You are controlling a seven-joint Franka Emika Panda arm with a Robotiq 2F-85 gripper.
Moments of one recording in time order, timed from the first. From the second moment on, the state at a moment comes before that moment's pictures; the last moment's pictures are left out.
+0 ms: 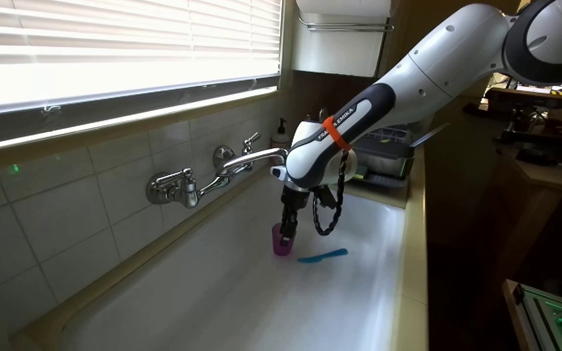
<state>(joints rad) -0.31 0.74 0.12 -1.77 0.19 2.57 -0.91</state>
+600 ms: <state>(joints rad) -0.31 0.76 0.14 -1.76 0.19 2.57 -0.91</state>
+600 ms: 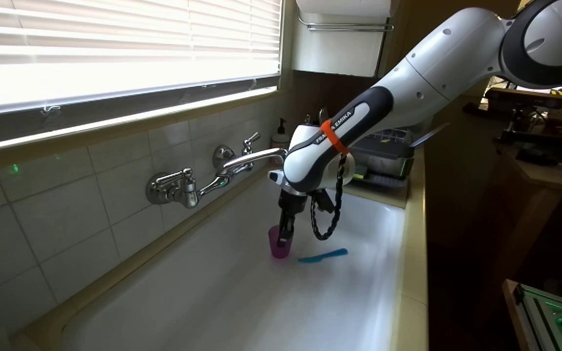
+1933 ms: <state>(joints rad) -0.32 0.75 0.17 -1.77 0.19 2.57 -0.91</state>
